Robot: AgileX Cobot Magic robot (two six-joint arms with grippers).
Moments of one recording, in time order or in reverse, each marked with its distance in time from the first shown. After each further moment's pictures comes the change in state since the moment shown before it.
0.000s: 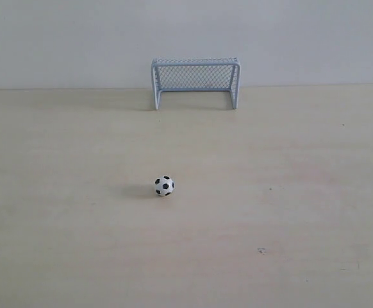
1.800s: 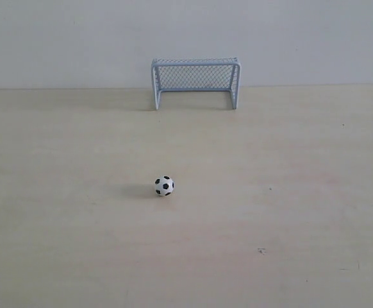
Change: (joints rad) left arm 0.000 0.000 0.000 0.000 0.000 0.000; right arm 0.263 0.747 -0.526 0.127 0.246 -0.149
